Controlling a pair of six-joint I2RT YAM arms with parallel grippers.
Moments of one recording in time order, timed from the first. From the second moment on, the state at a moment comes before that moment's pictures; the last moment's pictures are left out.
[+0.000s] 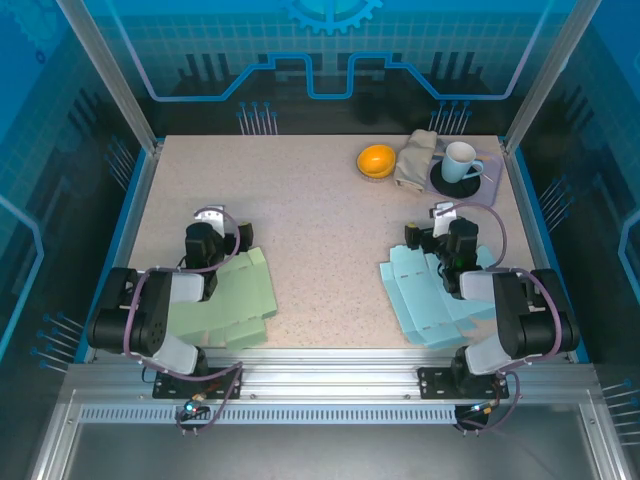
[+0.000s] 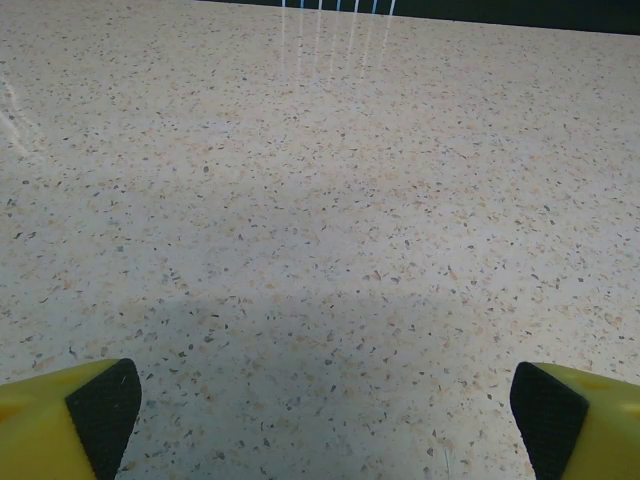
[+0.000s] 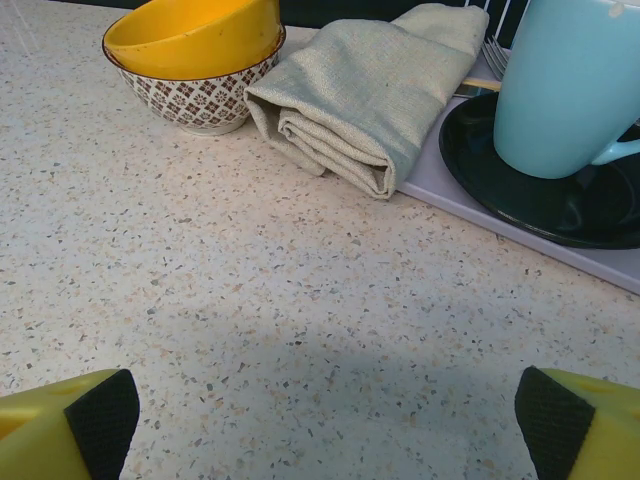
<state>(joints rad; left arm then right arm) -0.02 1.52 0.40 0.70 0.00 -0.11 0.05 1.50 0.42 0.66 -0.05 -0.07</state>
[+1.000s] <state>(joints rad) 0.01 1.52 0.40 0.70 0.04 -0.11 0.05 1.50 0.42 0.66 -0.06 -0.07</state>
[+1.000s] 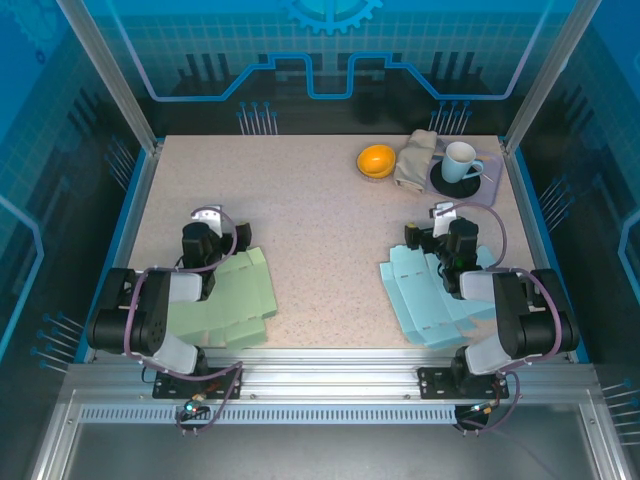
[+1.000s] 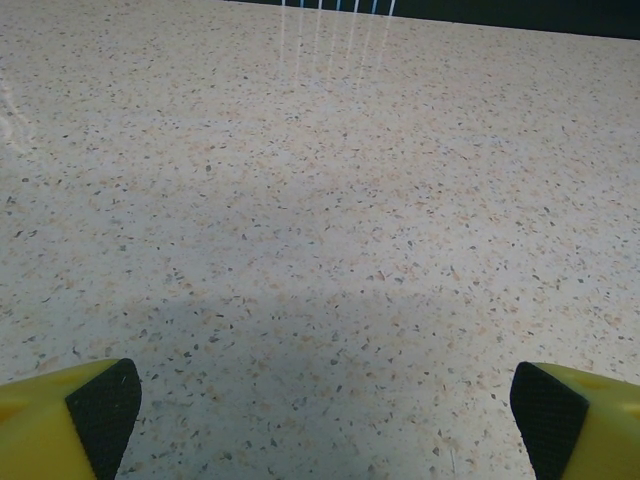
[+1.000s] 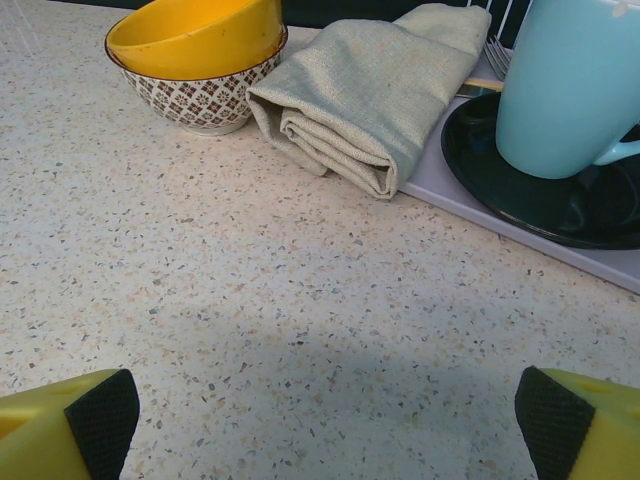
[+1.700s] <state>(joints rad) 0.00 1.11 0.81 -0.15 -0.19 -0.47 0.15 1.20 0.93 -0.23 0.15 0.01</state>
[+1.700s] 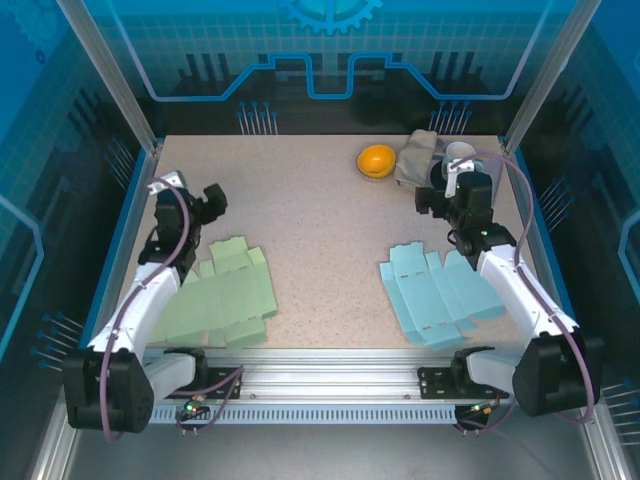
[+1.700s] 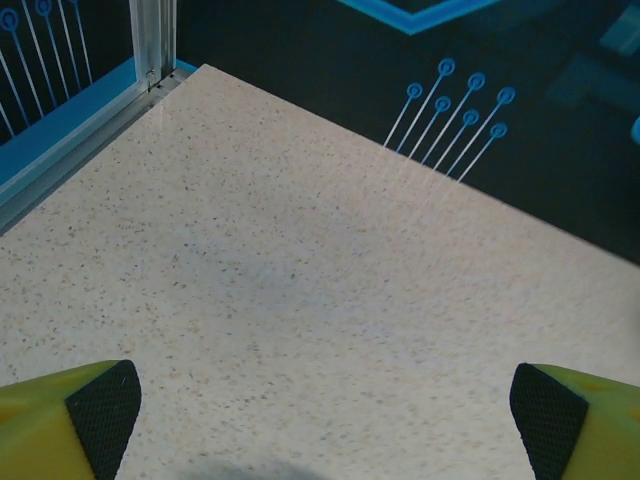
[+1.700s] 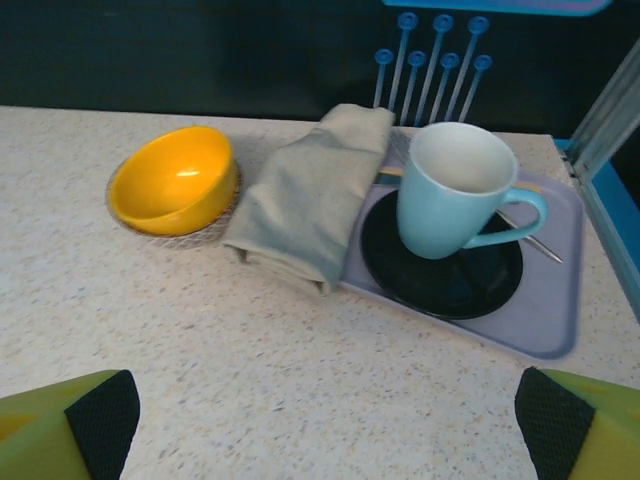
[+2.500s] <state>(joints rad) -0.06 0.87 0.87 -0.71 0.14 -0.53 0.30 1.69 1.39 -1.05 -0.22 -1.20</state>
